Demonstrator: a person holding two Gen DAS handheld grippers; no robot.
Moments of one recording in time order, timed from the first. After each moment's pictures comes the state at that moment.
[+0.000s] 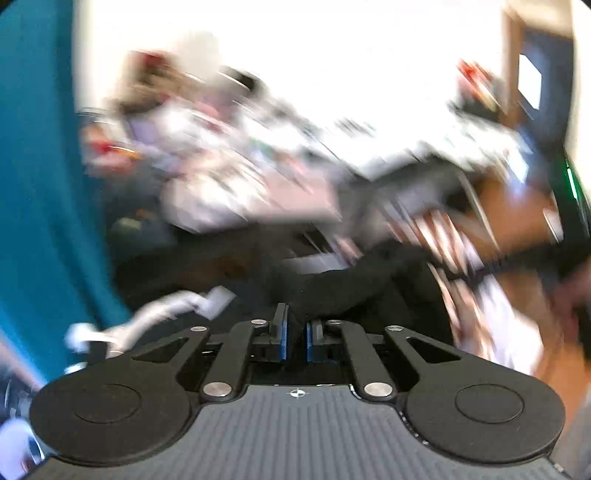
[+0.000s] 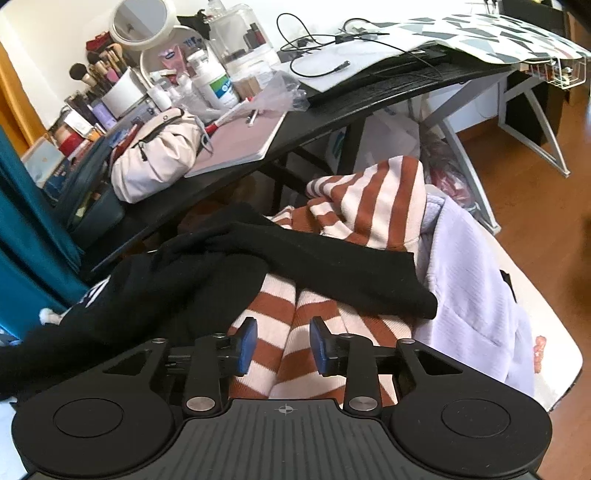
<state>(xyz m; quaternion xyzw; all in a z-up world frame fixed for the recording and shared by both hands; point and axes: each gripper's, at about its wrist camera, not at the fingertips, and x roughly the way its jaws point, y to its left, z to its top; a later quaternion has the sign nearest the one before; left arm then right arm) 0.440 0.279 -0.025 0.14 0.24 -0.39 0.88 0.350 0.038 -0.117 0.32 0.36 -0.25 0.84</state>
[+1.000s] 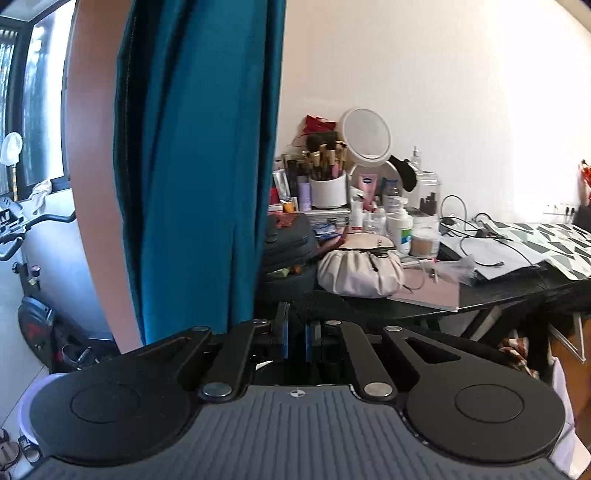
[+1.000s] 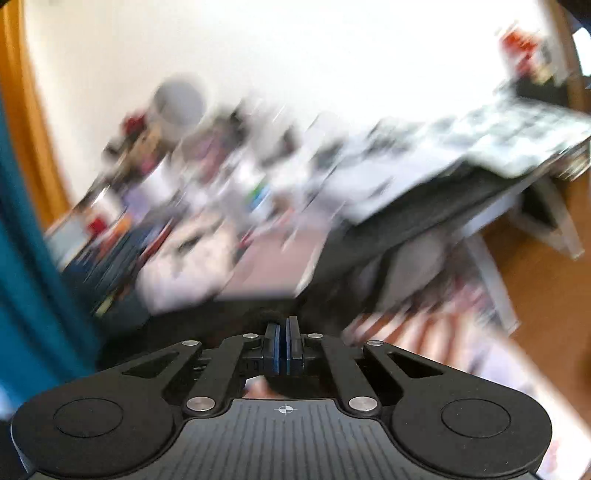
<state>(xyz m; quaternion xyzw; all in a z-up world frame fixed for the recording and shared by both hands) 0.436 0.342 0.004 0.06 0.19 -0.23 0.95 0.377 0.023 -0.057 0.26 0.19 -0.30 0.90</state>
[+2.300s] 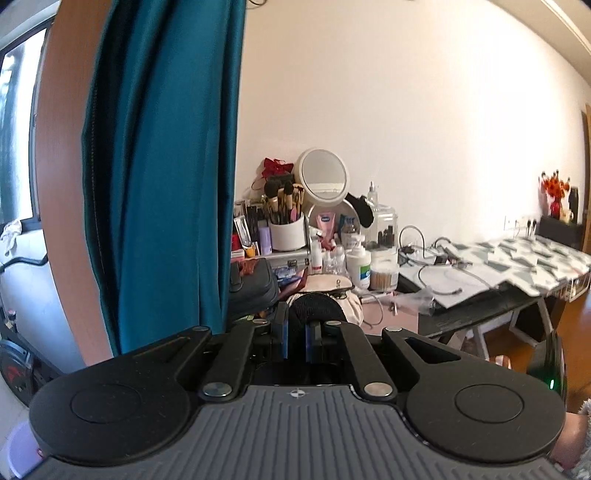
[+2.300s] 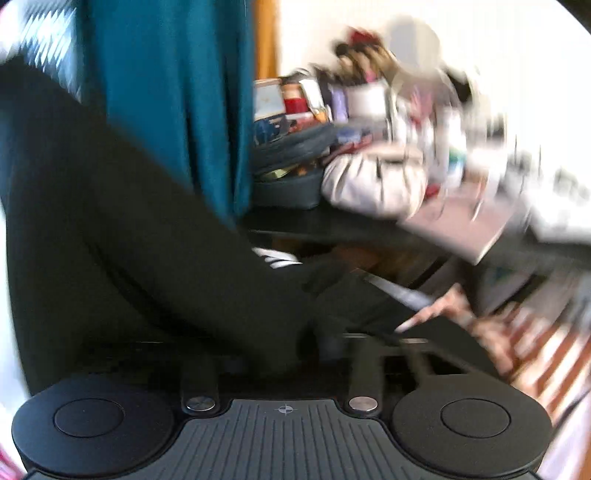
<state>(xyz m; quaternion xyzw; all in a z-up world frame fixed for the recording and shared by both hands) 0.403 0.334 0.068 0.05 0.13 -0.29 0.95 0.429 0.141 -0.075 0.16 0.30 0.00 0.94</state>
